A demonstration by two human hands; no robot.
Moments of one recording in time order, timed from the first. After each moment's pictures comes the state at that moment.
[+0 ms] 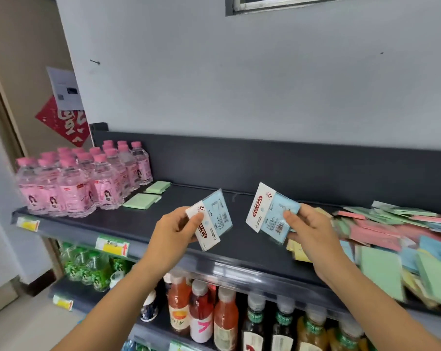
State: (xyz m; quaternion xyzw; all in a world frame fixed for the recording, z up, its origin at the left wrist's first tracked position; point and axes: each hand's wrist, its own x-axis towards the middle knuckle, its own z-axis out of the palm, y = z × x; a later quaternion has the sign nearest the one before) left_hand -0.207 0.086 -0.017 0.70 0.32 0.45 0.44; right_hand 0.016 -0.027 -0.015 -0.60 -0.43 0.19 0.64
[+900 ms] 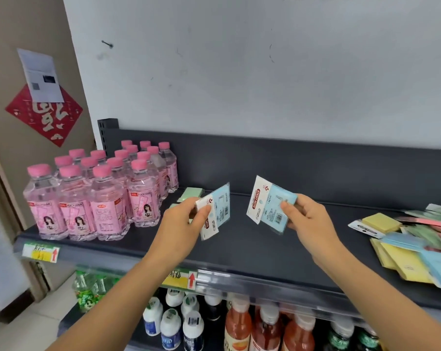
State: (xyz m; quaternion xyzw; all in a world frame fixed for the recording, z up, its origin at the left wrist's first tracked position) left_hand -0.323 0.247 -0.011 0.80 0.32 0.41 0.29; right_hand -0.119 0.123 -0.005 -0.67 -0.43 0.12 0.59
